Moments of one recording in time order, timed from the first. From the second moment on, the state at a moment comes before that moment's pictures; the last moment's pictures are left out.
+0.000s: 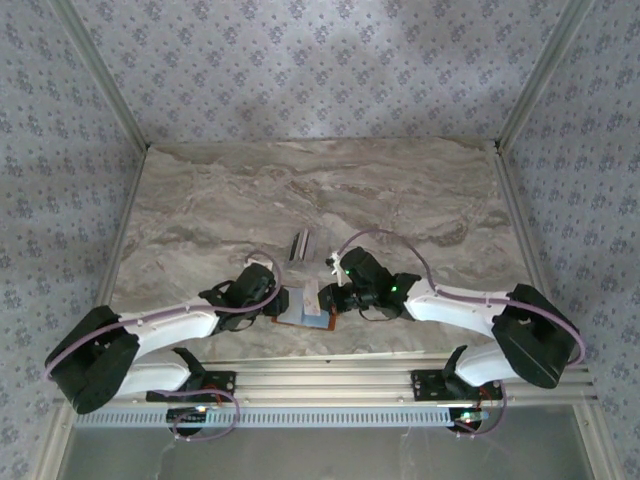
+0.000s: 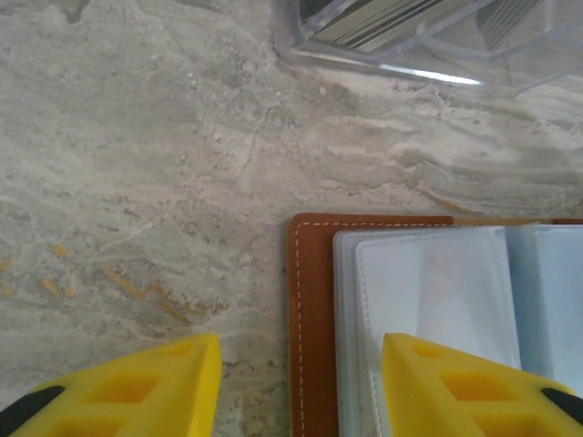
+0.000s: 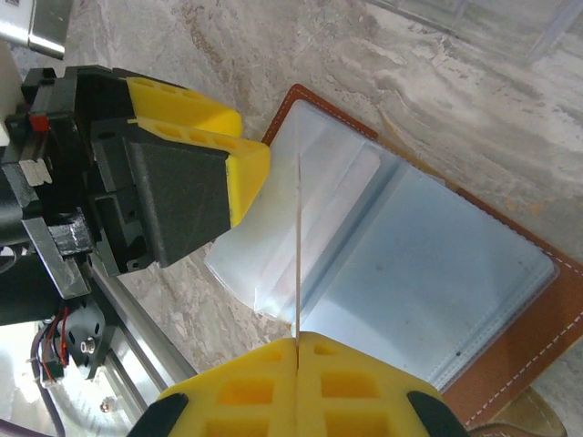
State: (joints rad) left arm -0.79 1.22 0.40 -0.10 -0.10 -0.65; right arm 0.90 1.37 0.65 -0.05 -0.31 0.67
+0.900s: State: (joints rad) left arm -0.85 1.18 0.36 -0.09 -0.11 -0.67; right arm 0.87 1.44 0.64 0.02 -0.36 0.73
